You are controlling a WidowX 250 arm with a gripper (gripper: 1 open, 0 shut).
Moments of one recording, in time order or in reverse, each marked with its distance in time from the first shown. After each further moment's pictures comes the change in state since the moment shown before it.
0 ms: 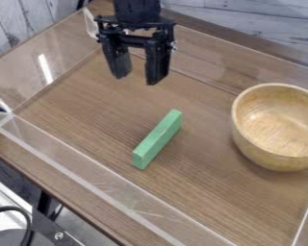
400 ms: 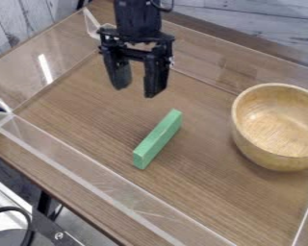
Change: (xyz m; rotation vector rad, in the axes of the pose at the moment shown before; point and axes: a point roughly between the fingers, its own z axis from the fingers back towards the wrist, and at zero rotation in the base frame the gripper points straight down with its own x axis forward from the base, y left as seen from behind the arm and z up) arm -0.001 -0.005 -0.016 0.014 0.043 -0.052
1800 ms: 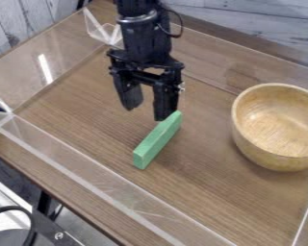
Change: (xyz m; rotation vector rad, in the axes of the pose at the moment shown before) arm -0.008 -0.011 -0.017 -0.005 -0.093 -0.035
